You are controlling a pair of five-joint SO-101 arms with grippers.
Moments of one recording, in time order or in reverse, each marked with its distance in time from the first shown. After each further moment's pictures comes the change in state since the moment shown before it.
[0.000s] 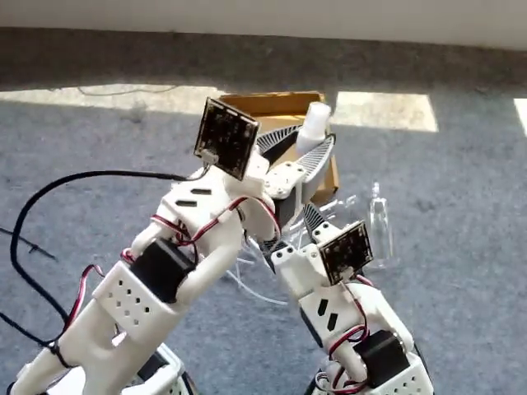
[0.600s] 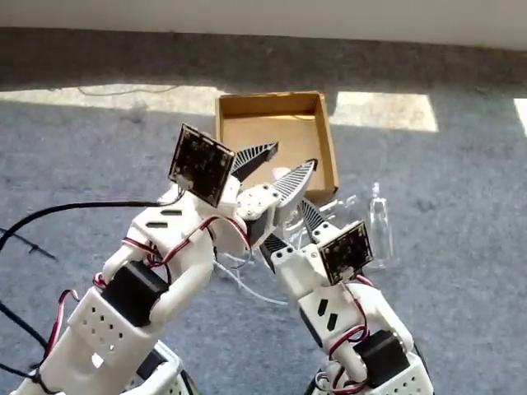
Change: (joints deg) left arm -3.6 -10.8 6.5 6.8 -7.1; right arm -0.1 0.0 0.0 0.0 0.0
